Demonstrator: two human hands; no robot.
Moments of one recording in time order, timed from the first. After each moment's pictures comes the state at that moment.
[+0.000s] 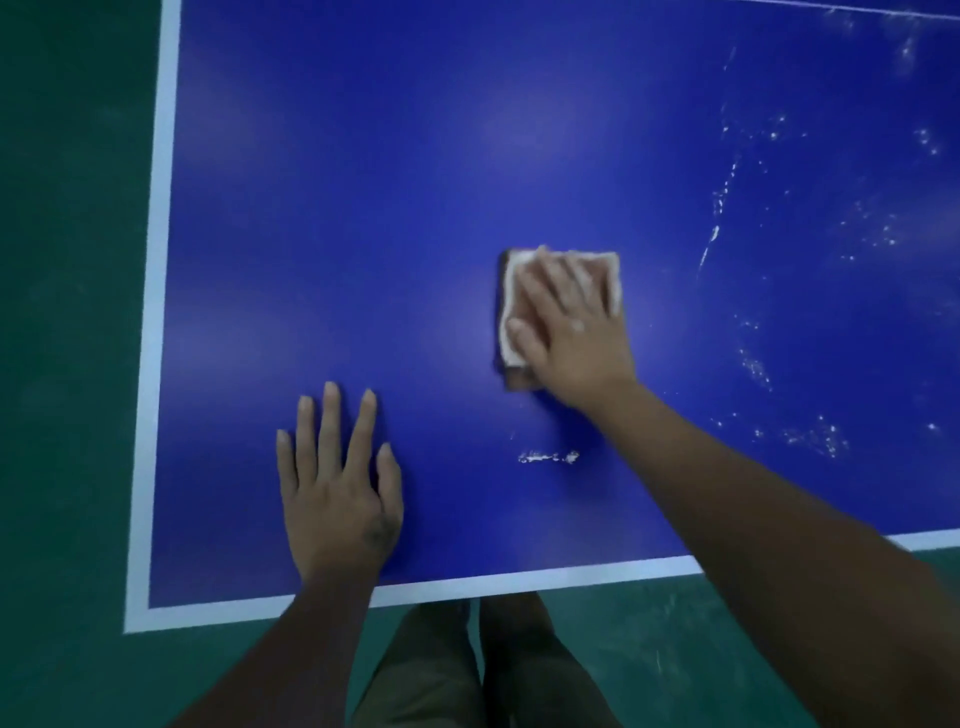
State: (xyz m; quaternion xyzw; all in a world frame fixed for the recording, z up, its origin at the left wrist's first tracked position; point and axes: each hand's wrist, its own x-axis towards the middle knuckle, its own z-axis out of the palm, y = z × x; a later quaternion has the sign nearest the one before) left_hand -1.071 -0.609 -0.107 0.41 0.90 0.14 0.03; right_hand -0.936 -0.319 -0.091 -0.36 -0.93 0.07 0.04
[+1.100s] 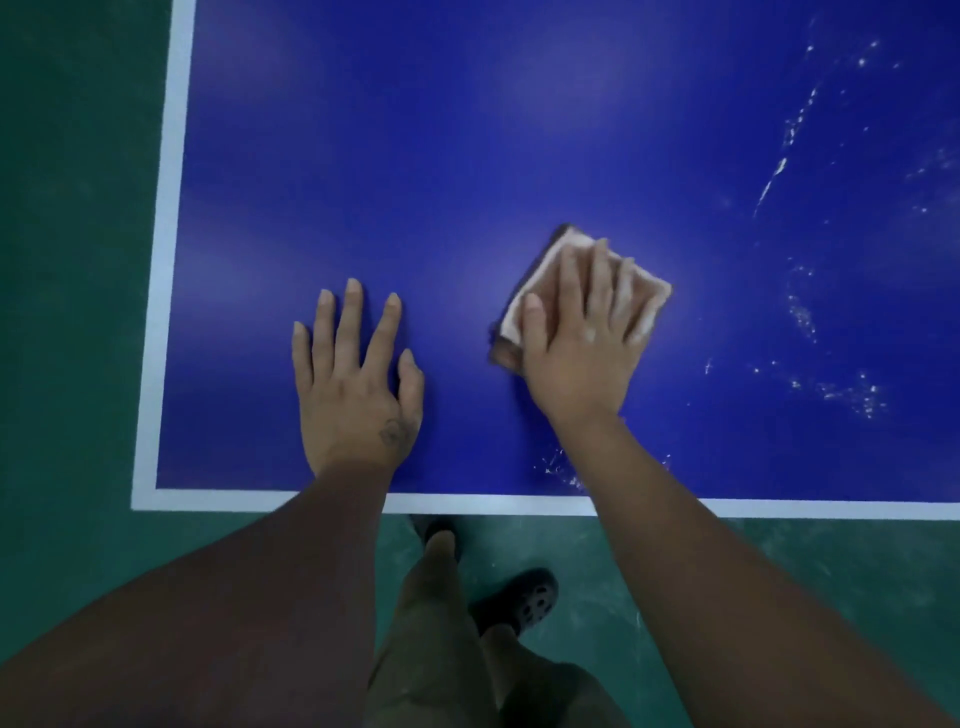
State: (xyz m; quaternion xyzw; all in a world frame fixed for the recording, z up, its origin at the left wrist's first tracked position) left_hand -1.070 -0.606 -0.106 0.39 0.91 0.14 0.02; right_hand -0.929 -0.430 -0.109 -0.52 -0.85 0.04 0.05
